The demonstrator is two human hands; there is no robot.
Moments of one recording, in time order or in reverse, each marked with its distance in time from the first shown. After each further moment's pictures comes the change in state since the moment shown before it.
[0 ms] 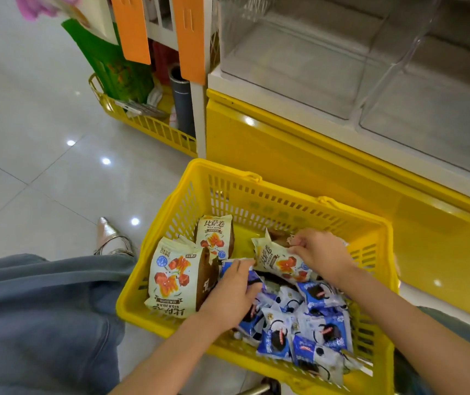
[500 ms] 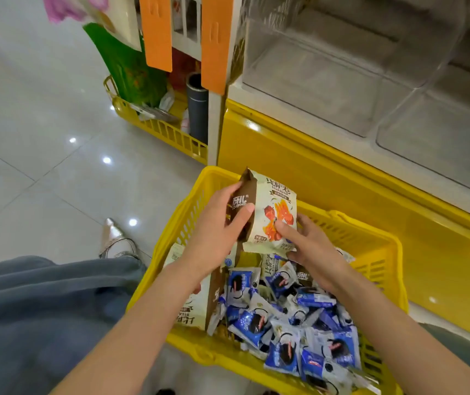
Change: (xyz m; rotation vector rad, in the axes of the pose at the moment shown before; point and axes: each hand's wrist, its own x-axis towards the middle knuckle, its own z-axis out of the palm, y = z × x) left_hand 0.019 0.038 -0.108 -0.334 0.452 0.181; right_hand 0.007 -0.068 -0.020 1.227 -0.172 0.260
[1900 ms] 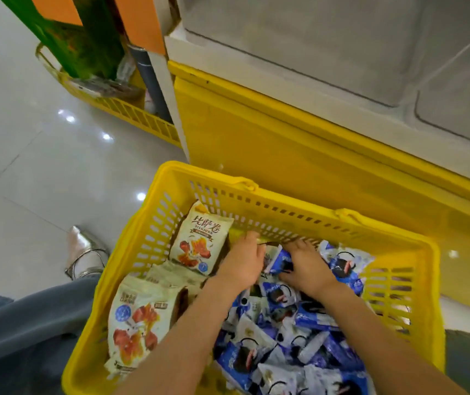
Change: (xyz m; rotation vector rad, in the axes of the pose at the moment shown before) left_hand 0.054 -0.108 0.127 0.383 -0.453 -0.377; right_hand 0.110 0.126 -0.074 -1.333 -0.076 -0.005
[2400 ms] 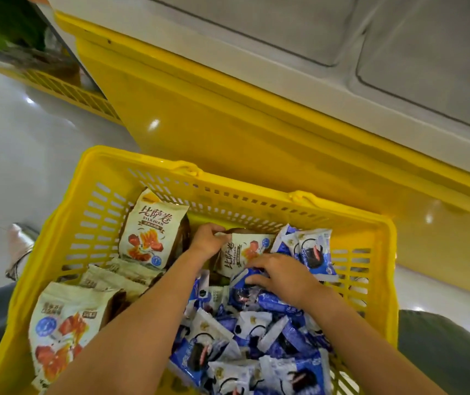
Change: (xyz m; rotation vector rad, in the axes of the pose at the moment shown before) left_hand 0.067 -0.028 0.048 -0.292 -0.003 -0.365; right_hand -0.040 0.024 -0.001 0.223 -0.154 -0.172
